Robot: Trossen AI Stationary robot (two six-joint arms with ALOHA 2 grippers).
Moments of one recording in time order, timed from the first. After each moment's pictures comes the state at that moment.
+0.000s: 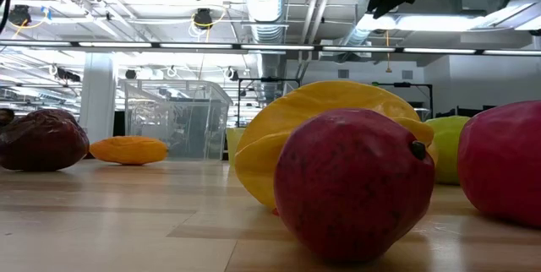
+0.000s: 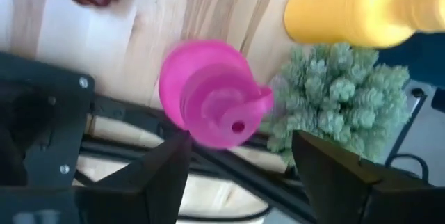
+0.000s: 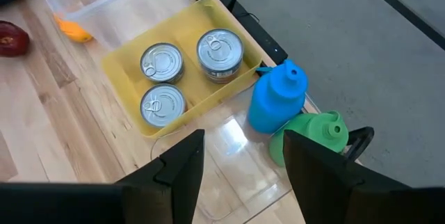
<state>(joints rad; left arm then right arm) -1.11 1.03 1.15 -1.38 -0.08 -1.44 -0.68 1.36 1.74 -1.25 -0.05 -0.05</state>
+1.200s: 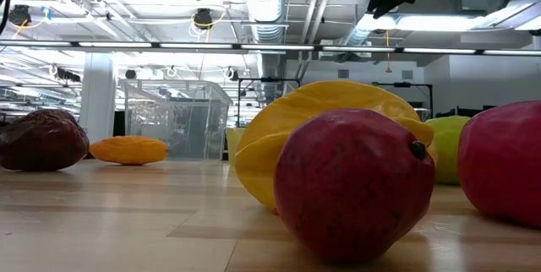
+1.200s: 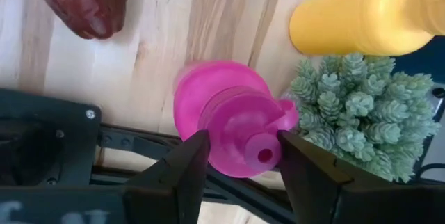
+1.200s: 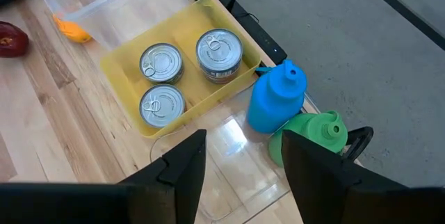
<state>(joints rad) -1.11 1.05 1.08 -1.33 -0.13 -1.37 -0.68 1.36 1.74 -1.25 -0.04 -0.05</state>
